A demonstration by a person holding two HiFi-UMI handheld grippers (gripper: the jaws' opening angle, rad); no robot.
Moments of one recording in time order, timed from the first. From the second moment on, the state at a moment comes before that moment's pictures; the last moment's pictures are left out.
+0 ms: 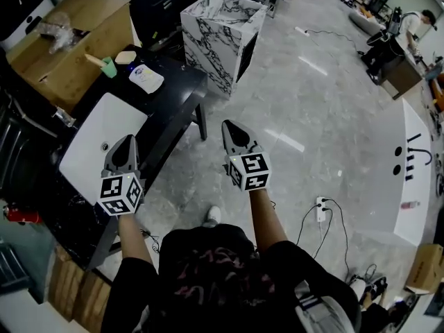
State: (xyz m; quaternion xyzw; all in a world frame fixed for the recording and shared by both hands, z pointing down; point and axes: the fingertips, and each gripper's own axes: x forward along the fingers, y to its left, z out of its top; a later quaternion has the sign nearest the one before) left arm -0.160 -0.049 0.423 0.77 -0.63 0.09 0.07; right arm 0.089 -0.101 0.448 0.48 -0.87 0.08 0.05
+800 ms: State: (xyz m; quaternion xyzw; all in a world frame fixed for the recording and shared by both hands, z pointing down) left arm -0.198 -0.131 0.432 0.75 -0.65 0.07 0.08; right arm 0.040 -0.189 0.466 0.45 -0.89 0.07 0.07
